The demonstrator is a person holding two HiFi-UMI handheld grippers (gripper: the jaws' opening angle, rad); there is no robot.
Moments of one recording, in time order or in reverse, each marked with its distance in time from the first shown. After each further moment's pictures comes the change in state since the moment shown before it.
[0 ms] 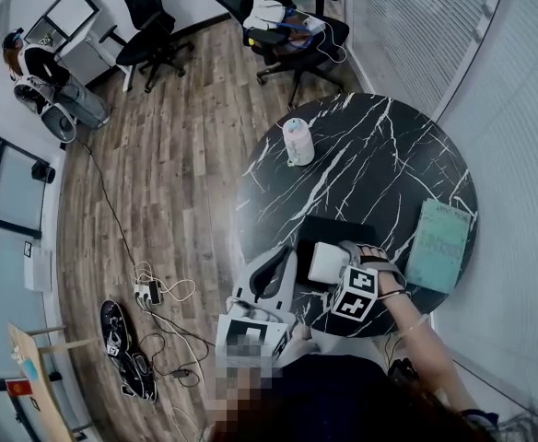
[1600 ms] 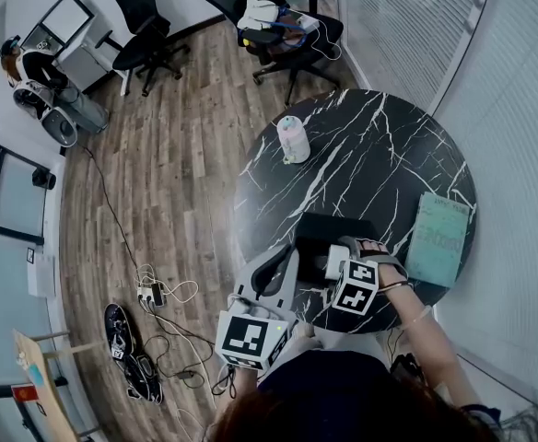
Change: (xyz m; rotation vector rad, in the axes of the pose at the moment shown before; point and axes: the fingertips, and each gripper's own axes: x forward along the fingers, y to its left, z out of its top) left arm 0.002 -0.013 -0.003 0.019 0.032 -0.051; right arm -0.007 0.004 -0.001 0.018 0.000 0.057
